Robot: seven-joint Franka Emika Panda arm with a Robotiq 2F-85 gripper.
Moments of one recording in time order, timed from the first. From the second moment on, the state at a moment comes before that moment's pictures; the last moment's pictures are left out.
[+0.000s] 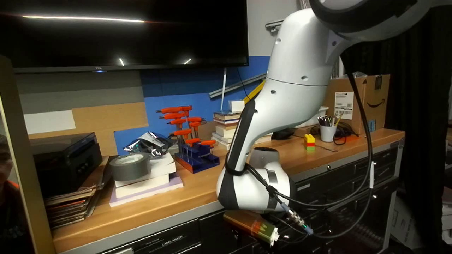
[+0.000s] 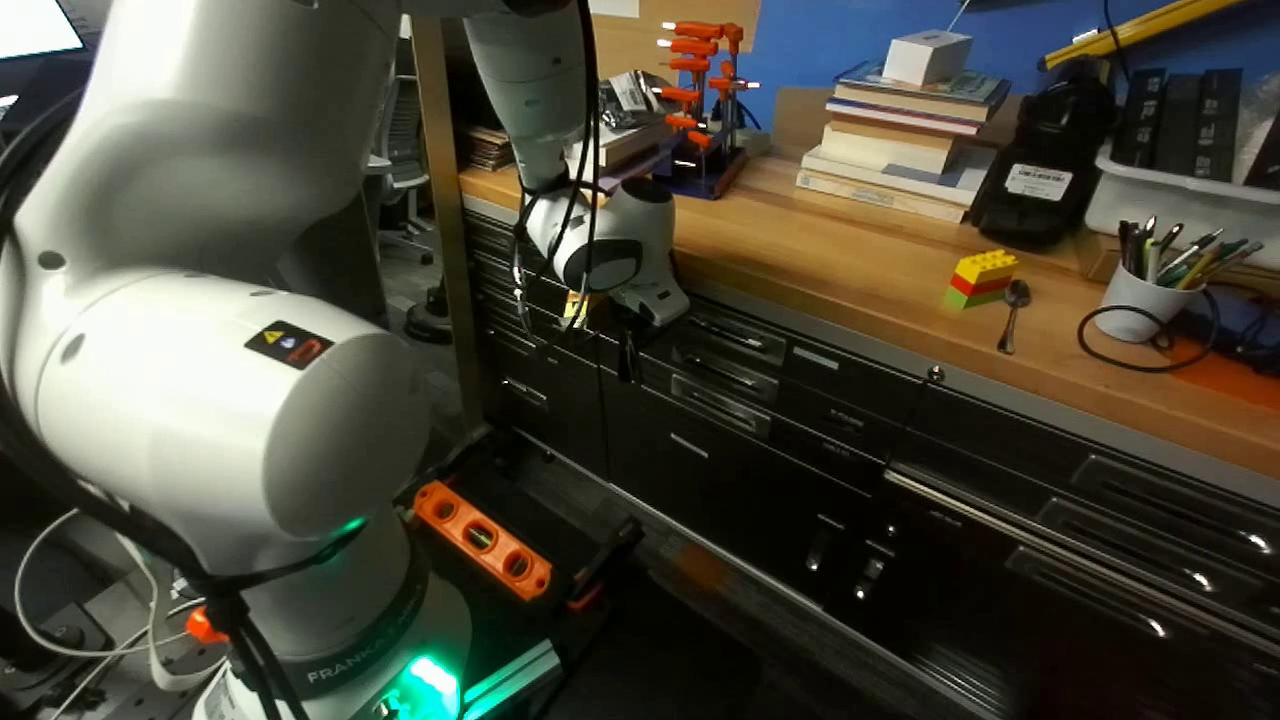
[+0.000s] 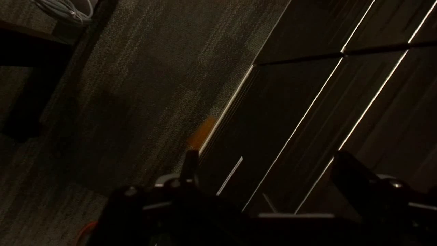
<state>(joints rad) 0.34 0.76 -0.02 -2.11 0.69 2.92 0.61</state>
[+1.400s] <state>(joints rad) 0.19 0.10 -0.19 -2.65 -0.01 2.54 0.51</state>
